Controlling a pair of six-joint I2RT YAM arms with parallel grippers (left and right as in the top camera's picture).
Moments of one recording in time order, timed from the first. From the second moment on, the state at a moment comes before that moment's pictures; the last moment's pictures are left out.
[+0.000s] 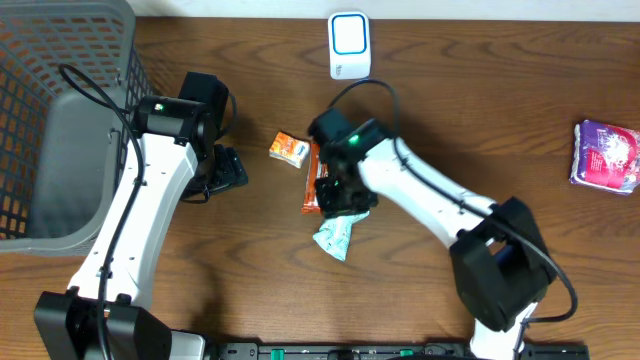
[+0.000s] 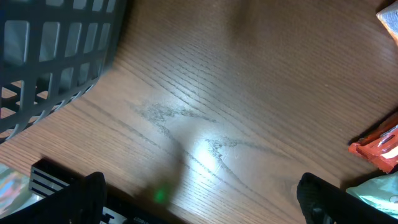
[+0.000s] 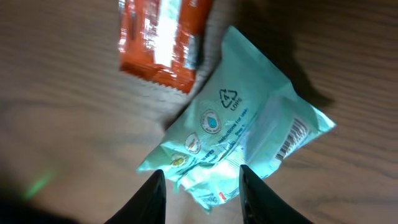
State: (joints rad) left arm -0.17 1.58 1.43 -1.42 -0.17 -0.59; right arm 0.70 1.95 1.48 -1.06 -0.17 0.51
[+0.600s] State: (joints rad) left arm -0.17 1.58 1.43 -1.42 -0.16 -0.59; right arm 0.82 1.96 1.31 -0.92 0.22 0.73
